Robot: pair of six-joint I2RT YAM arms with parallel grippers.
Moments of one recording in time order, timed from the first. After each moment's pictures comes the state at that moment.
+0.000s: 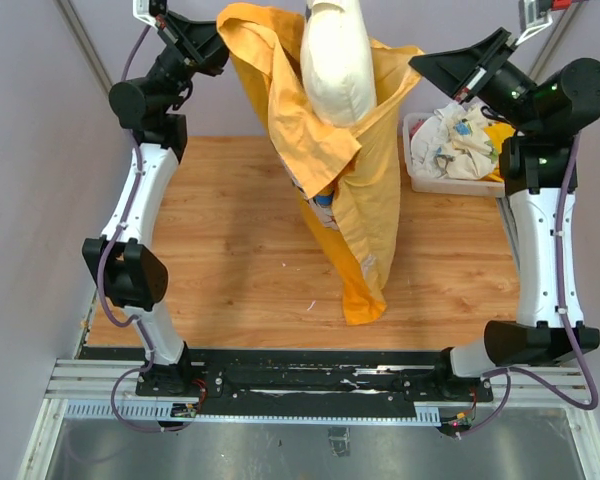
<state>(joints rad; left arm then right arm) -0.10 1.81 1.94 0.94 0.69 -1.95 -0.02 1.45 1.91 0.04 -0.86 1.08</state>
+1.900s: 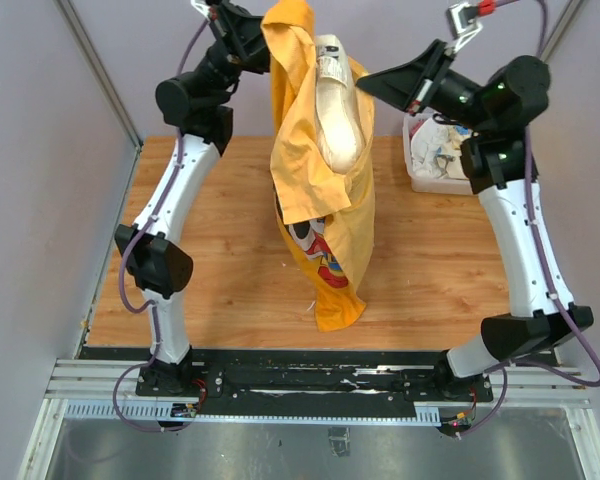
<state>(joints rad) -0.31 1.95 2.19 0.99 0.63 -2.06 0.19 1.48 1.91 0.06 -0.88 1.08</state>
